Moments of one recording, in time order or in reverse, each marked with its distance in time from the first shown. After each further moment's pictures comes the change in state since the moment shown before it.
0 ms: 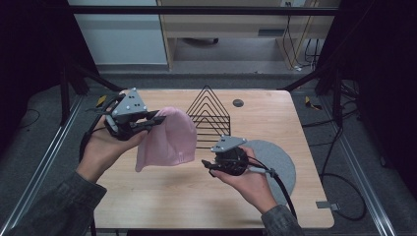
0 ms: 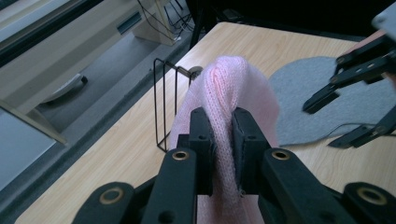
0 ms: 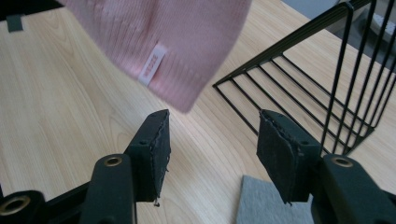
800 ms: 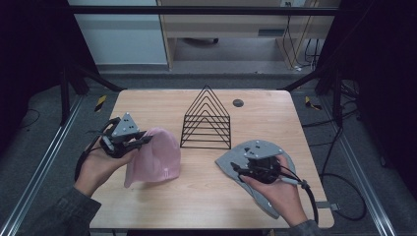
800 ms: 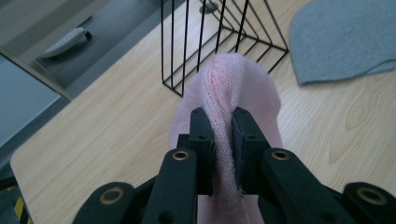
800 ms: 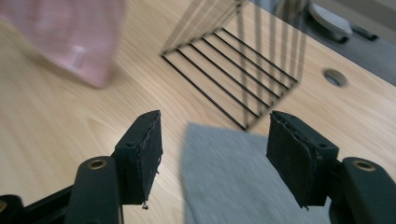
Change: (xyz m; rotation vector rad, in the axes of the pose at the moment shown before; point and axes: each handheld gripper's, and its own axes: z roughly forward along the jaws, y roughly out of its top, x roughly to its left) left arm 0.005 -0.077 0.015 0.137 0.037 -0.044; right arm -0.020 -0.042 -0.052 -0.009 -0.152 0.039
